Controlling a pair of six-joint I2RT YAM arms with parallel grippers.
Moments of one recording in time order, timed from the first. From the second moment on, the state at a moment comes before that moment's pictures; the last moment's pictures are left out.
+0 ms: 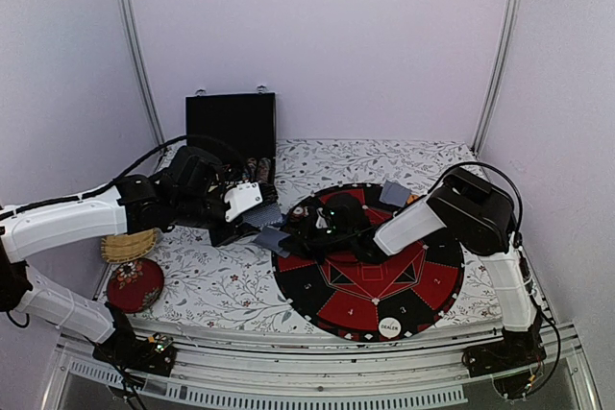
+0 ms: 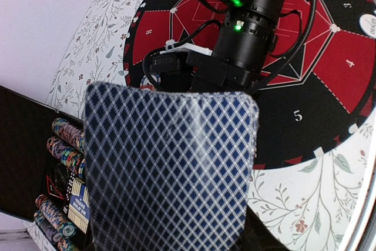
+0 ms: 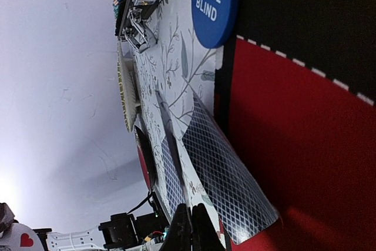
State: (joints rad) left arm -0.80 1.27 0.93 -0.41 0.01 0.55; right arm 0.89 2.28 1.24 0.63 -0.45 1.37
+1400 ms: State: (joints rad) left arm -0.80 1.26 0.93 -0.41 0.02 0.55; right arm 0.91 1.68 1.02 0.30 -0.11 0.92
